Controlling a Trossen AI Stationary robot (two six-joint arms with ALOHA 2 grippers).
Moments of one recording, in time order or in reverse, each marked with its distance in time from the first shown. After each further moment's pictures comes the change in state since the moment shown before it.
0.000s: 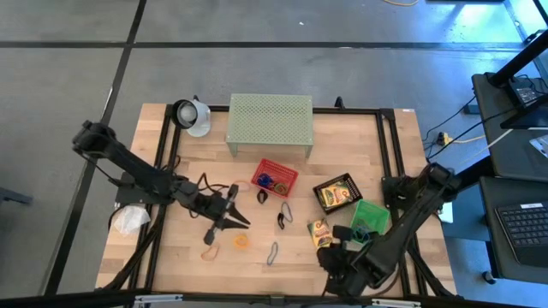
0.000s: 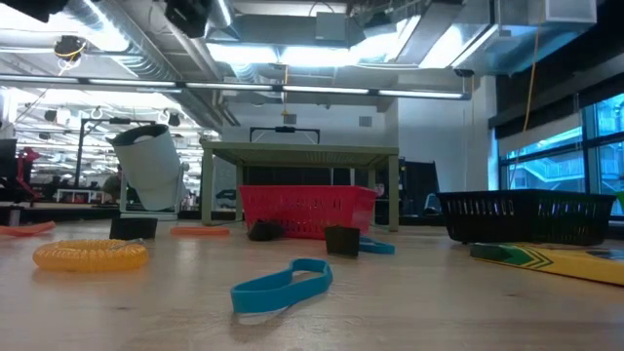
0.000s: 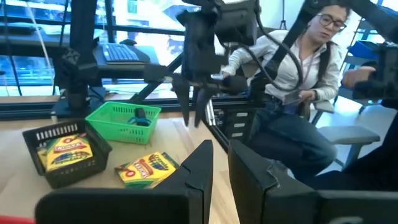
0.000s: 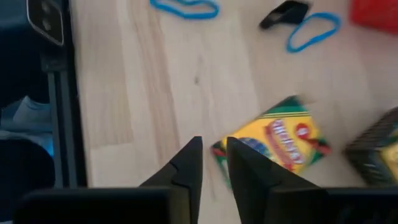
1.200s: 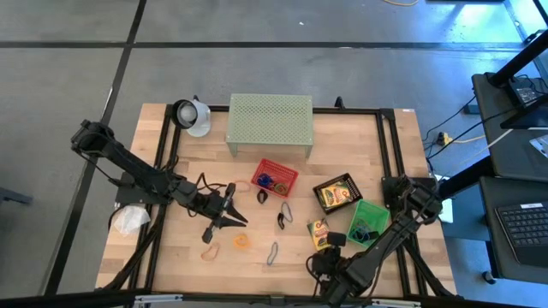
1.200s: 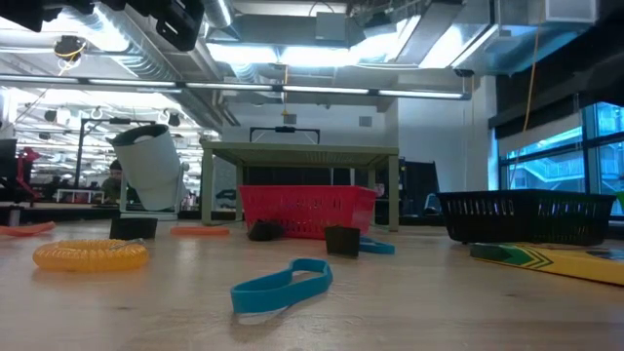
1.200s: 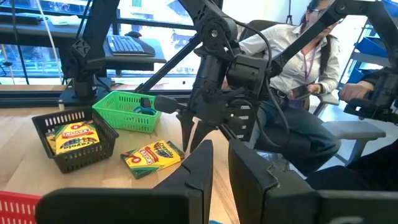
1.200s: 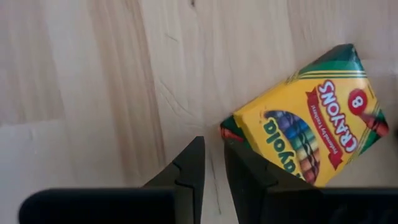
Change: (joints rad) left arm 0.000 -0.032 -0.045 -0.012 -0.016 -0.016; right arm -0.005 0.252 -0.001 0.010 -0.042 0.021
